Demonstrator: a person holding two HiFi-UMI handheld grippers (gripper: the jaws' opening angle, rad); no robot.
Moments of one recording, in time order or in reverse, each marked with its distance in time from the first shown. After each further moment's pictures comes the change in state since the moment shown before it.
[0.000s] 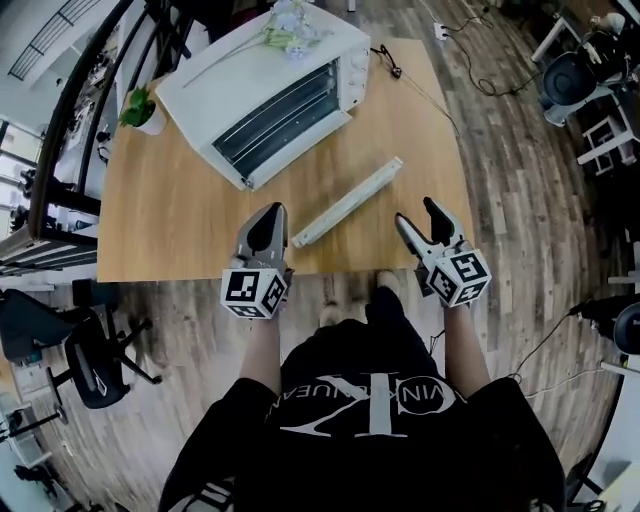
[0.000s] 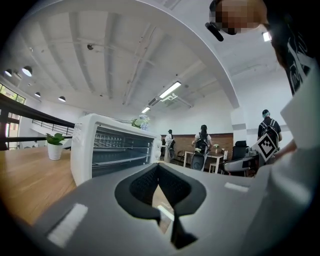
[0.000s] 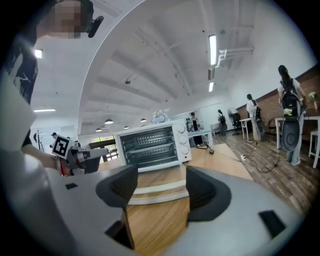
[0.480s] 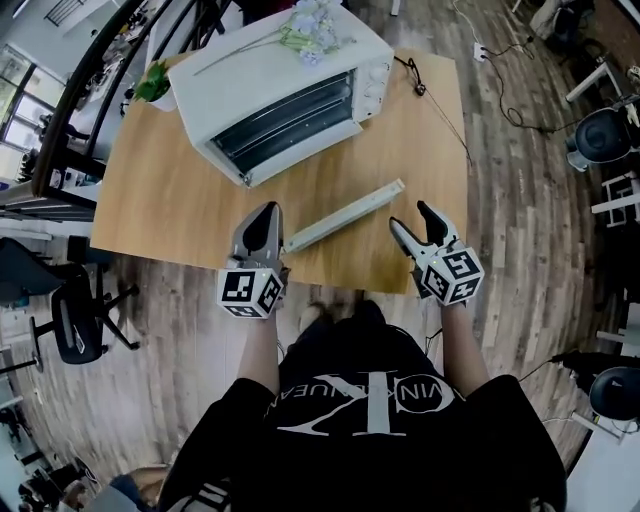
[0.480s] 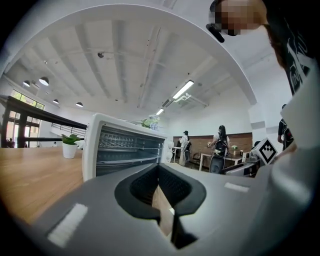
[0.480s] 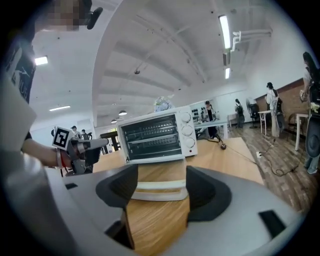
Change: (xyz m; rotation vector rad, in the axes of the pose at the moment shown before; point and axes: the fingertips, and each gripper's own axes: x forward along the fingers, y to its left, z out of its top) left arm 0.024 0.002 -0.002 -0.026 -0.019 0.200; right arm 0.052 -0.045 -0.006 -0.052 0.132 0.187
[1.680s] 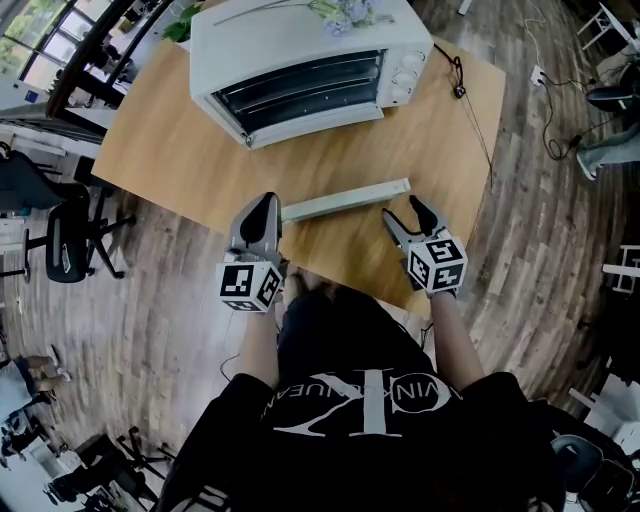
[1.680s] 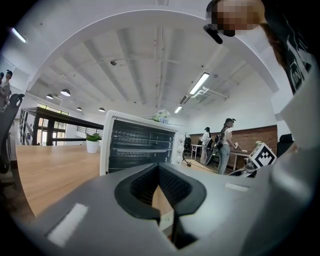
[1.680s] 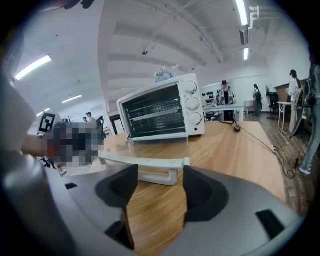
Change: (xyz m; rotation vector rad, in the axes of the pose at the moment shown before) left arm -0.016 -0.026 -0.031 -0.006 0.009 0.278; right arm 0.046 -0.034 -0.058 -0.058 0.215 0.169
